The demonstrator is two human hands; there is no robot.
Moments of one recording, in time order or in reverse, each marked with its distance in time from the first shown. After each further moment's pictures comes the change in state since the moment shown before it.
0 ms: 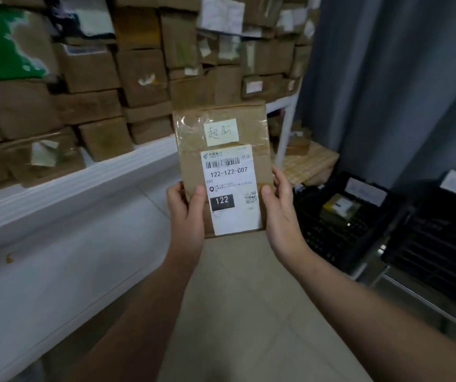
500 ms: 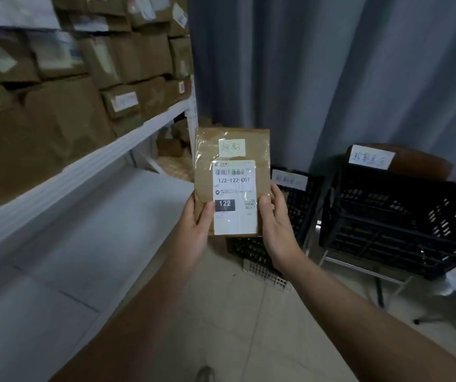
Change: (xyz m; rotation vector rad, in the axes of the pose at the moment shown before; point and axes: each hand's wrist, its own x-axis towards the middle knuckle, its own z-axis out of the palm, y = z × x) left_hand 0.126 -0.100 0.225 0.213 -0.621 -0.007; right_hand 0.133 0.112 -0.164 -0.094 0.349 0.205
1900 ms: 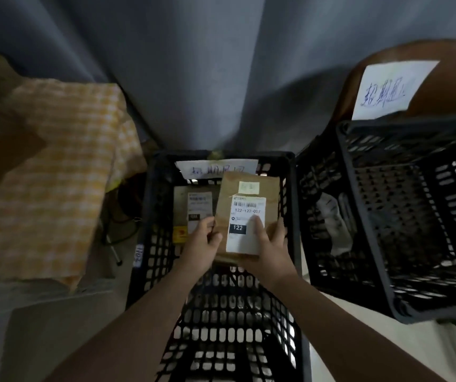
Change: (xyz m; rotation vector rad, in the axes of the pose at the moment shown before) left_hand 0.508 -0.418 0.407 0.345 -0.772 -0.475; right_hand 0.444 0.458 -0.192 -0.786 0.039 0.865
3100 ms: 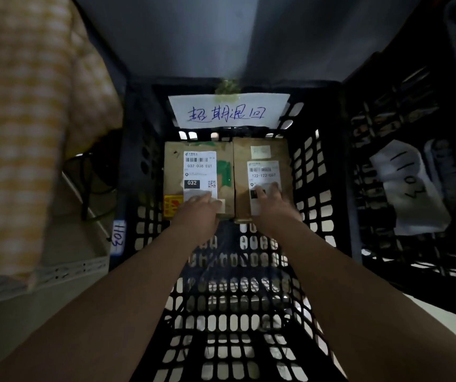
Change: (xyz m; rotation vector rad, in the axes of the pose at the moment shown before) left_hand 0.100 -0.085 0.009 1.057 -0.279 0.241; right_hand 0.131 0.039 0.072 -0.394 -0.173 0.181
